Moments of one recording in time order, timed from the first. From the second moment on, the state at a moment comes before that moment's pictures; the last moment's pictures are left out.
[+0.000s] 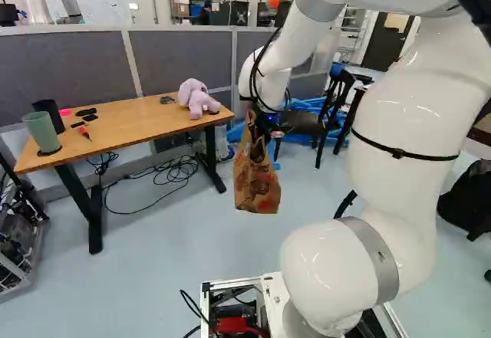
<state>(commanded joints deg) 3.9 -8.2 -47.7 1.2 -27.2 2.6</state>
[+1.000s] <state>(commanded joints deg) 3.6 -2.4 -51.1 1.2 -38.2 2.6</state>
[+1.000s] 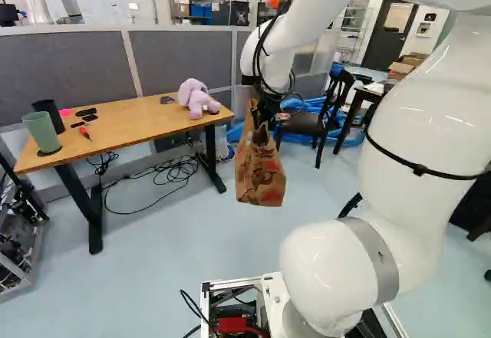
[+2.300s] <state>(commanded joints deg) 3.4 8.7 -52.7 1.2 -53.8 2.6</state>
